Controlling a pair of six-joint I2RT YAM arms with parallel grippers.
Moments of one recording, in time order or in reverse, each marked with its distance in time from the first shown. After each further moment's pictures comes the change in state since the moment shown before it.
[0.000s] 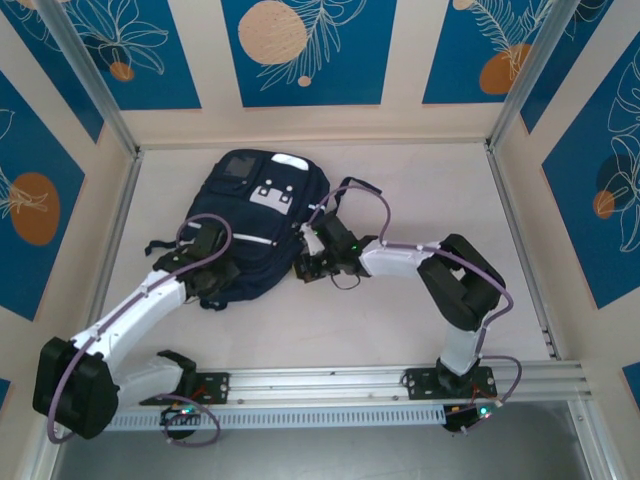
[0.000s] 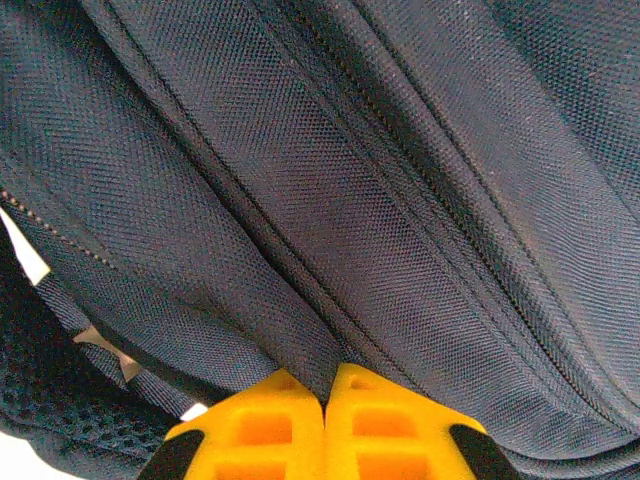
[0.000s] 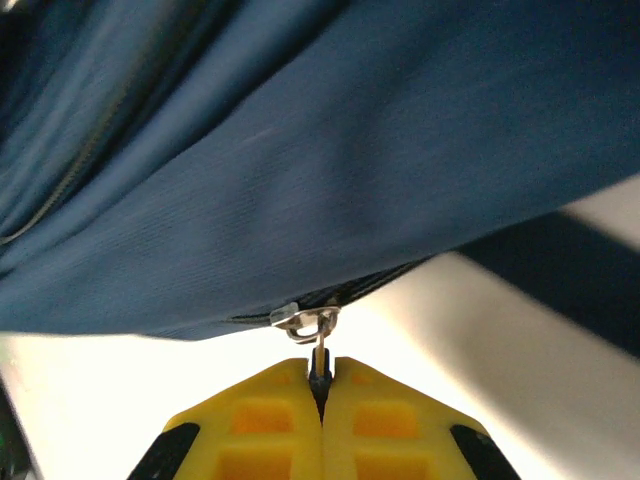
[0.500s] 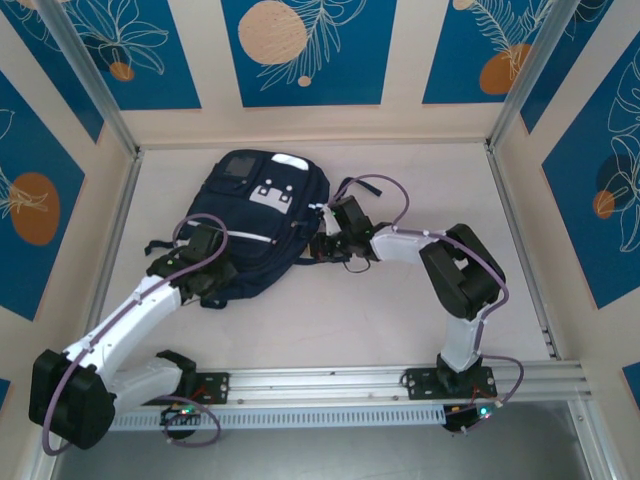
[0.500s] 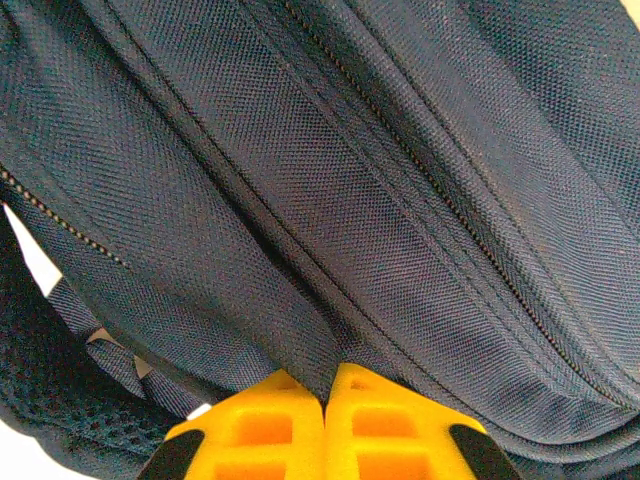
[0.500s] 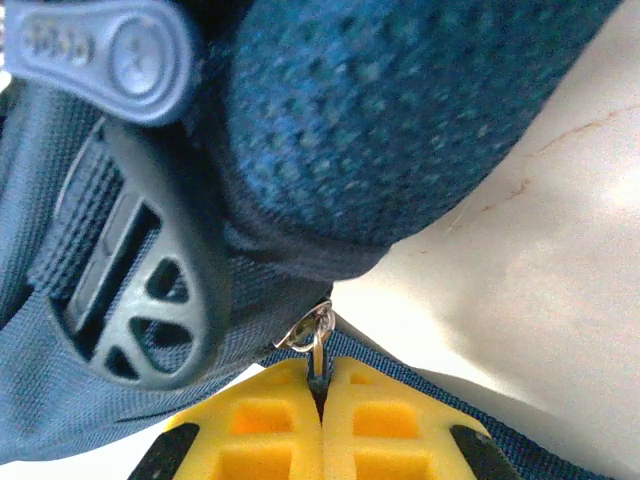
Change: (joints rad) left arm 0.006 -0.051 0.000 -0.013 0.001 0.034; right arm -0.149 0.049 0.034 0.037 -0.018 0.066
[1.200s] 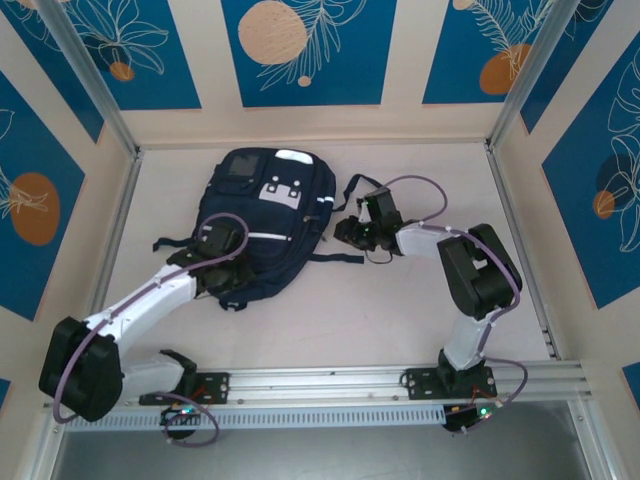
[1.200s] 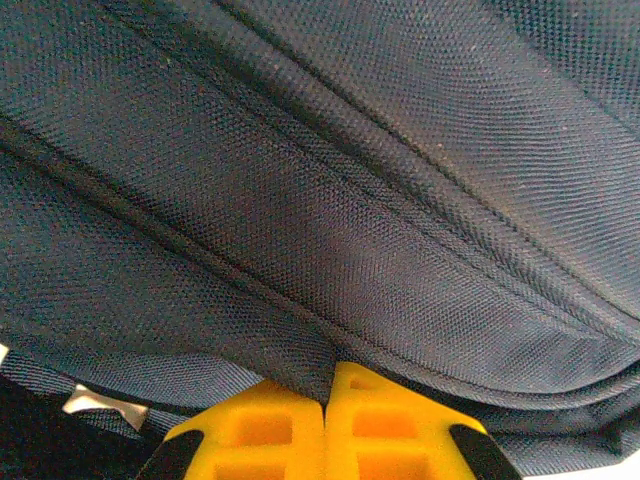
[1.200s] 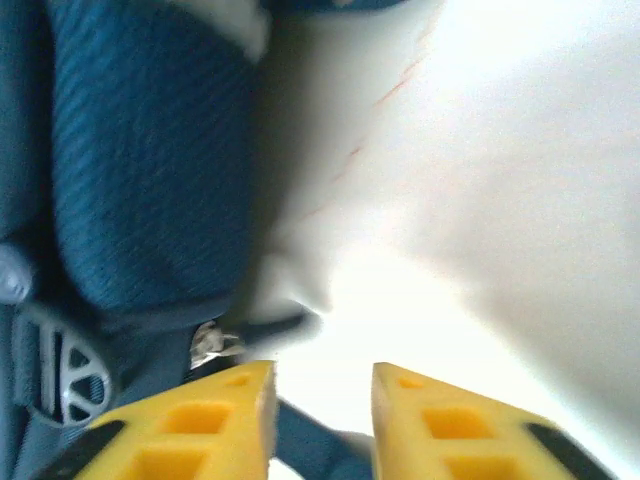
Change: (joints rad) left arm -0.078 0.156 0.000 0.130 0.147 0.082; right arm -0.191 -0.058 -0.093 0.071 0.027 0.216
